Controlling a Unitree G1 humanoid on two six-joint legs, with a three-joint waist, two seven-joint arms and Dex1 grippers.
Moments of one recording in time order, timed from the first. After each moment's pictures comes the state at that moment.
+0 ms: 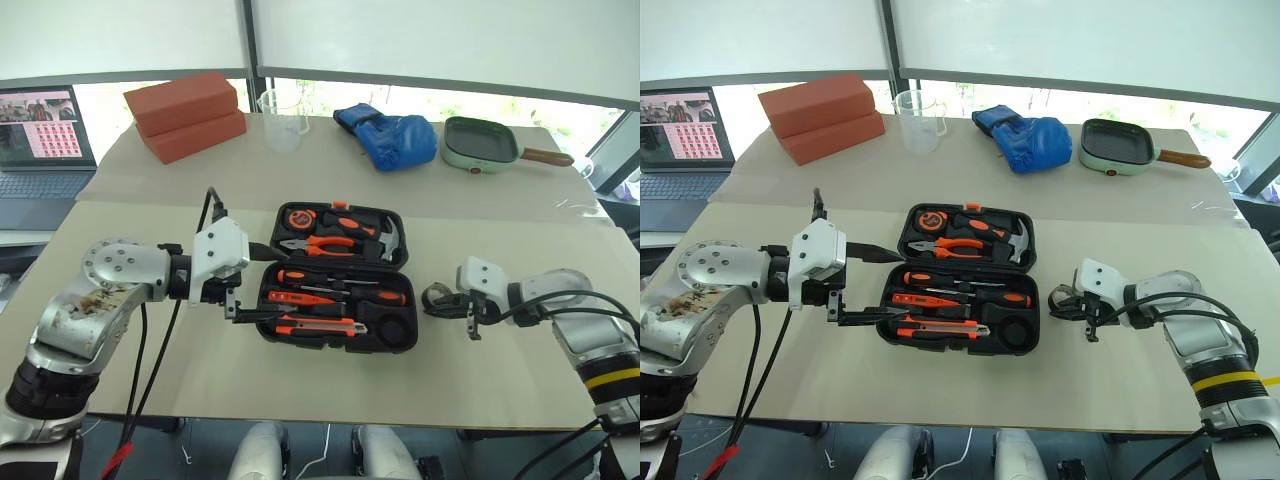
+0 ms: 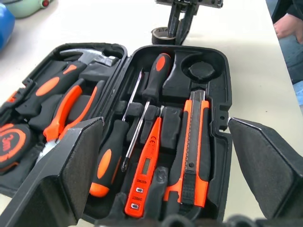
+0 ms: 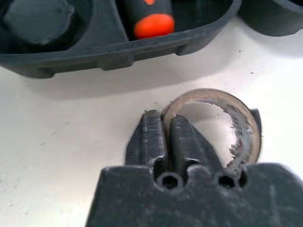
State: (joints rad) left arm -0.42 0.86 -0.05 -0.42 -0.46 0.54 -1.13; right arm -0.38 -0.88 0.16 0.20 0.13 0.13 1.24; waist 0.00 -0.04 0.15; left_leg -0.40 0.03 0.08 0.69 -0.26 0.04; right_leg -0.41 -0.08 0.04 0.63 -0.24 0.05
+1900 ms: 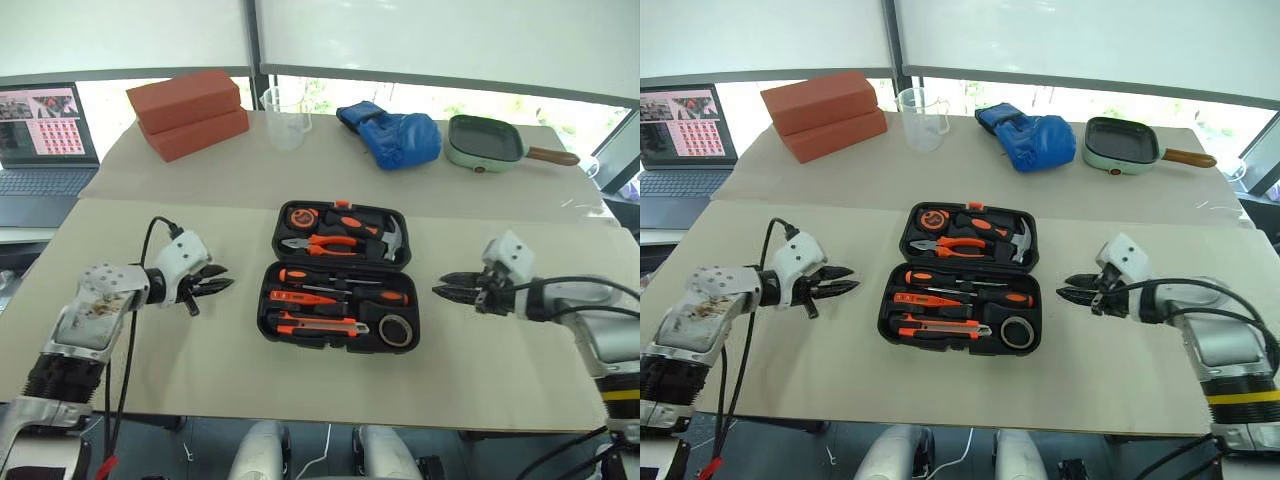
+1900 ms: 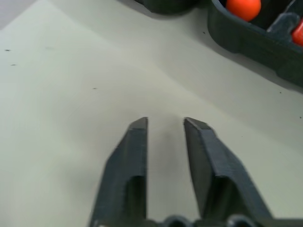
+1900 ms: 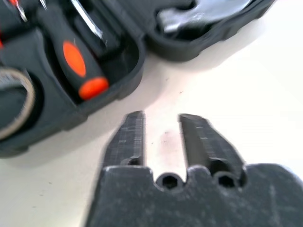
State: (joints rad) left arm -0.41 0.79 -0.10 0.16 -0.15 0.28 -0.99; right arm -0.33 -0.82 0.03 0.06 0.26 0.40 1.02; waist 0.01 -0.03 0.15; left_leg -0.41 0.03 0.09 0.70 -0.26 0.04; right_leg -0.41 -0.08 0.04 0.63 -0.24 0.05
